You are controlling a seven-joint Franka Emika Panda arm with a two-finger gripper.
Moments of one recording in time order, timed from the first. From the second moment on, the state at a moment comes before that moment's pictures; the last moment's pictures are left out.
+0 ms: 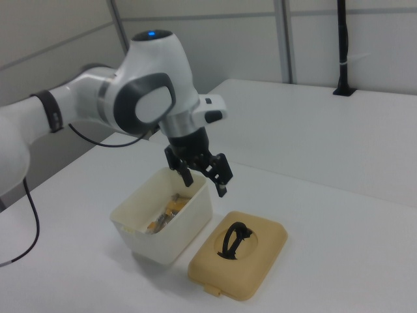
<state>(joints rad) 0.03 0.14 -0.05 -1.61 0.00 1.82 -0.11</state>
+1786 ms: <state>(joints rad) 0.05 0.39 -0.03 -1.68 0.00 2.12 -0.15</state>
